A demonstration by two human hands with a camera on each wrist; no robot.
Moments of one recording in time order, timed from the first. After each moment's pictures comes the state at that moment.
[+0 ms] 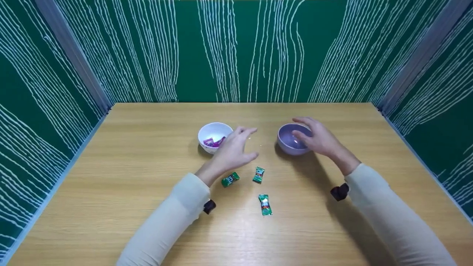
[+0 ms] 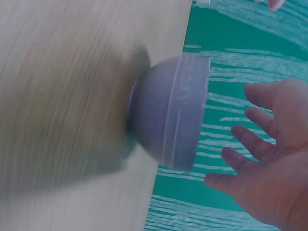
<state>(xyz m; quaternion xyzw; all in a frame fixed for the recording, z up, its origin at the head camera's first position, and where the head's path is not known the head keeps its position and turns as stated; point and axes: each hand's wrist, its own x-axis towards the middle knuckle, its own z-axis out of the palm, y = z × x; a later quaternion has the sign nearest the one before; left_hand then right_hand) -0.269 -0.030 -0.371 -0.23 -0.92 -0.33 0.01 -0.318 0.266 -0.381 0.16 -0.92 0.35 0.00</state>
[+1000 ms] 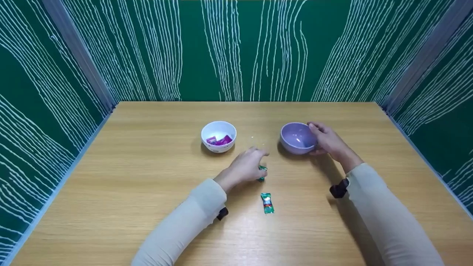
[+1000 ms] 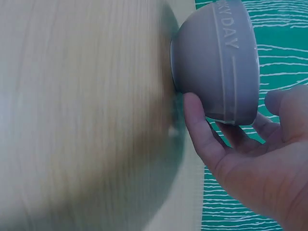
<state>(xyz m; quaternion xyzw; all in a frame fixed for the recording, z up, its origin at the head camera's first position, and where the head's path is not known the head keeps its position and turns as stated) -0.263 0.004 -0.407 -0.24 -0.94 -0.22 -0.09 -0.335 0.295 -0.413 0.00 -0.82 0.56 -0.13</state>
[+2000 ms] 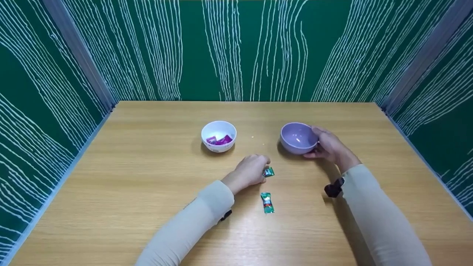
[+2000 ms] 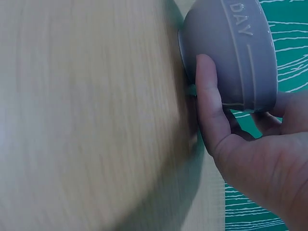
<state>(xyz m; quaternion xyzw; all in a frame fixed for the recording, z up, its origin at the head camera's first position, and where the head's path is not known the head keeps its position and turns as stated) -0.260 0.018 -0.418 -0.24 -0.95 -0.16 -0.10 -0.339 0.295 -0.425 -0.08 -0.69 0.69 -0.18</state>
